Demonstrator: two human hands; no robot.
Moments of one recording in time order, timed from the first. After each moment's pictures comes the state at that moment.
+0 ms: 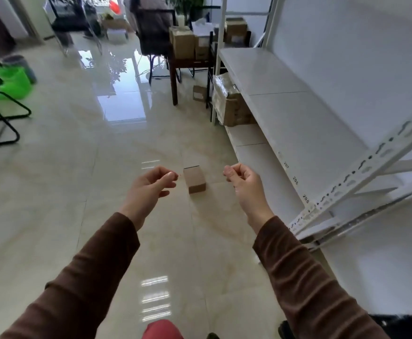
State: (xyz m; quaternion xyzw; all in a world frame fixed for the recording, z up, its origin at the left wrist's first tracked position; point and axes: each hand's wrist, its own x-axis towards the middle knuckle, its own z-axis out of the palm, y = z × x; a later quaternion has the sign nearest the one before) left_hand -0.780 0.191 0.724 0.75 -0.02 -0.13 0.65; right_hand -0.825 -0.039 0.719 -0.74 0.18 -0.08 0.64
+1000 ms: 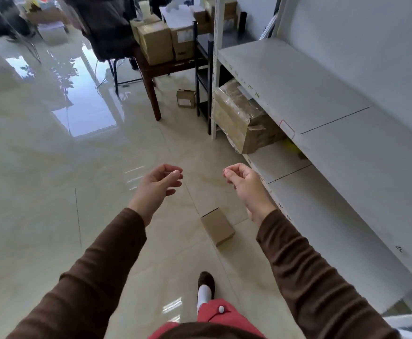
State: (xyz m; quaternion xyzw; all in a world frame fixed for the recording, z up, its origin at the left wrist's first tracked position) left_hand -0.148 0.201 0.672 0.75 -0.06 -0.26 0.61; right_hand -0.239 -0.008 0.647 -0.69 0.31 -0.07 0.65
